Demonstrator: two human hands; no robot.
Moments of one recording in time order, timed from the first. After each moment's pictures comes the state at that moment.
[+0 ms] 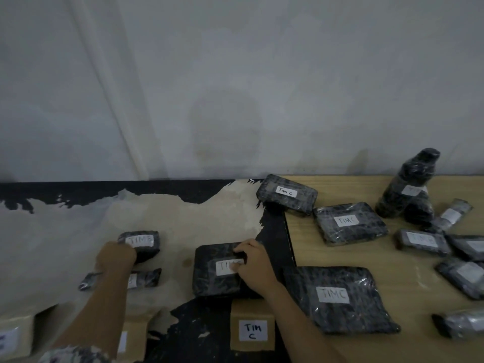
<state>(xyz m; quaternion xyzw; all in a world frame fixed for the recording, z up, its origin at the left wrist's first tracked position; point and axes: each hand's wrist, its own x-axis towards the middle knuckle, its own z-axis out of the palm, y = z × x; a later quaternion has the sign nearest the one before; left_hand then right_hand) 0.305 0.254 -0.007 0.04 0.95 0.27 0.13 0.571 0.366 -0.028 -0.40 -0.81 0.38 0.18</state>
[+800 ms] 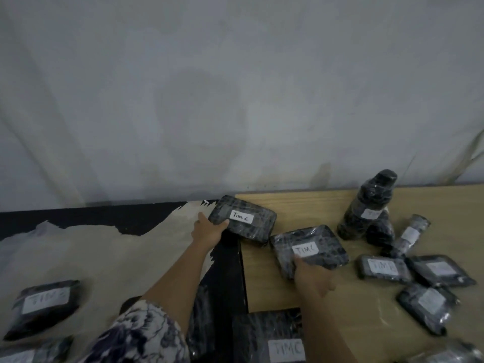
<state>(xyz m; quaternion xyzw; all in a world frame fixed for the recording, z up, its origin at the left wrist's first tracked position) 0.481 0.516 -0.008 0.29 0.80 0.37 0.36 0.707 0.510 -0.003 -0.82 -0.31 0.40 0.29</state>
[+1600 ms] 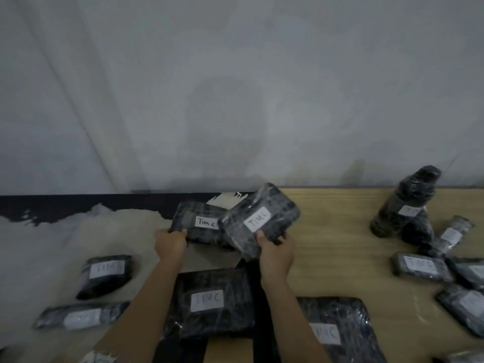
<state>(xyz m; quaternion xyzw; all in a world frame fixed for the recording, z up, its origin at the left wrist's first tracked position) 0.383 0.407 -0.024 0.02 0.79 0.56 0.27 0.586 0.440 0.023 -0.55 -0.35 0.59 0.47</state>
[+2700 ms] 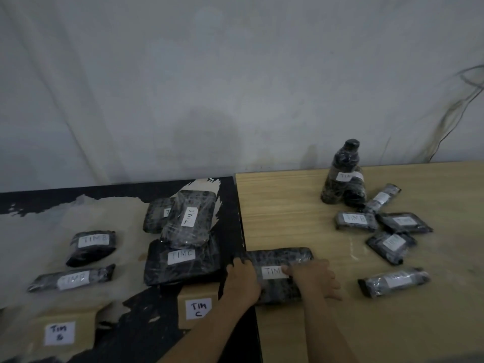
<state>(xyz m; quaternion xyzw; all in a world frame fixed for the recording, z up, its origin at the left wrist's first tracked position) 0.647 0.321 -0.004 0.54 0.81 0.05 0.24 0.773 0.382 0.006 -0.82 -0.43 0.36 0.09</state>
